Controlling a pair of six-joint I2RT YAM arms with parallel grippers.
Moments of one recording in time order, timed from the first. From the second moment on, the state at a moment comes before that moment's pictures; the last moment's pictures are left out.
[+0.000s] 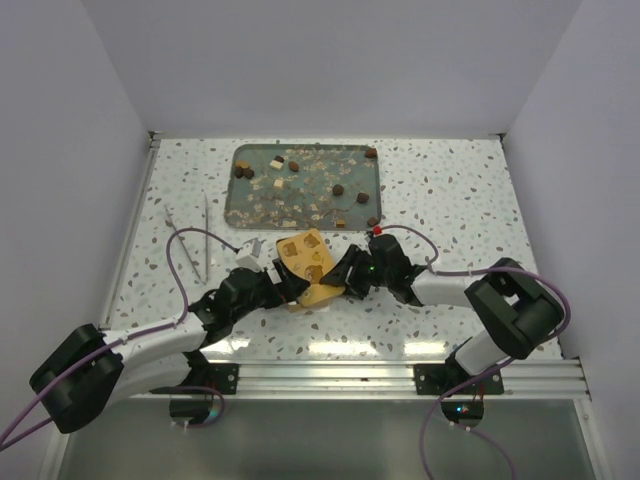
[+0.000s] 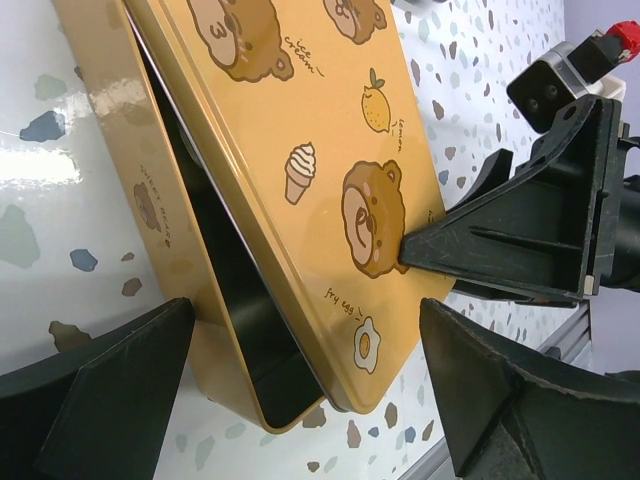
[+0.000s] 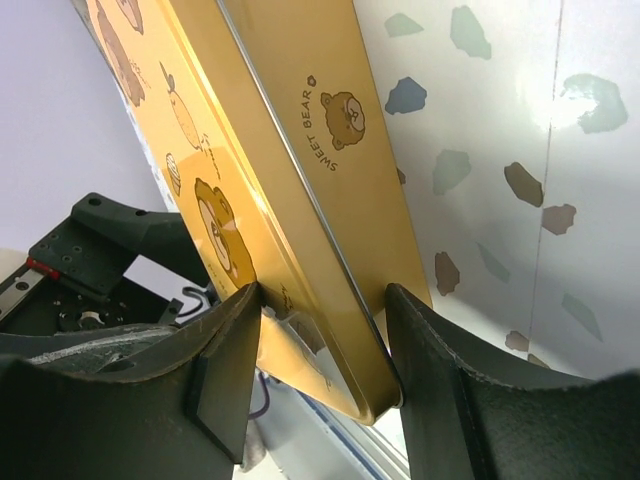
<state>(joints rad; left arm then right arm) -0.76 1.03 0.22 0.34 -0.09 -0.96 0.67 1.55 0.54 0.34 -0.34 1.21</state>
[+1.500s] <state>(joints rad) -0.77 0.99 0.31 0.19 -0.16 -0.94 0.76 1.52 0.68 0.06 -0.25 1.04</state>
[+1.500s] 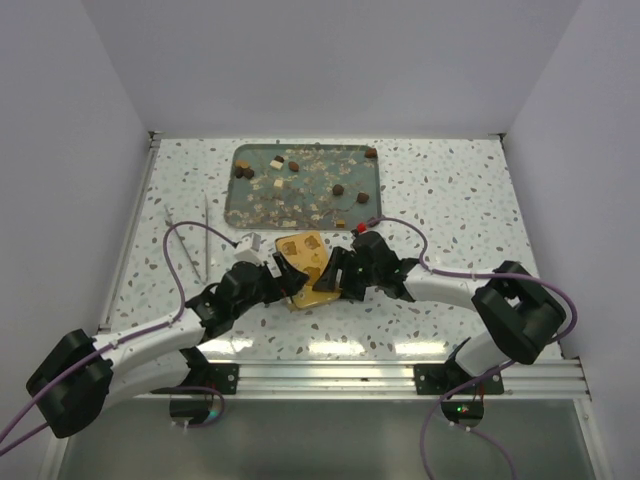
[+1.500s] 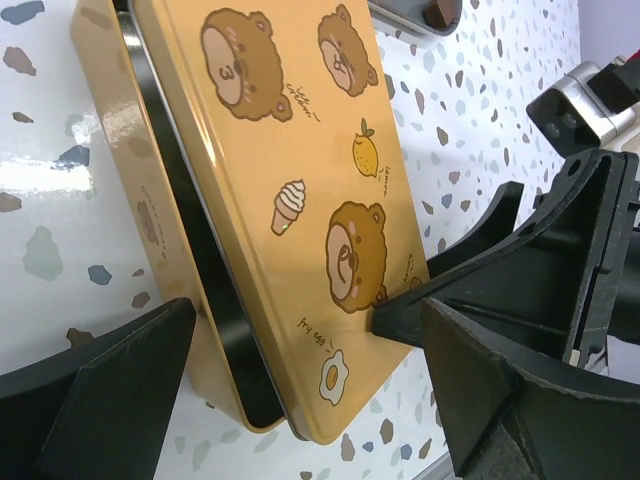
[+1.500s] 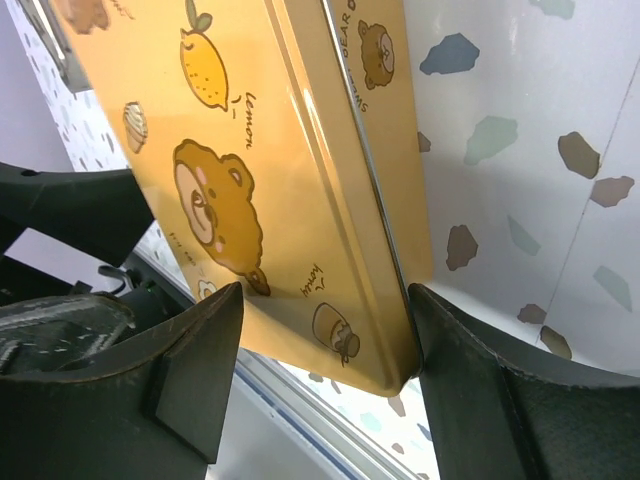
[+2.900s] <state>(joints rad) -0.77 0.93 0.34 0.03 -0.27 -0.95 0.81 1.53 0.80 -0.05 -0.20 0.92</state>
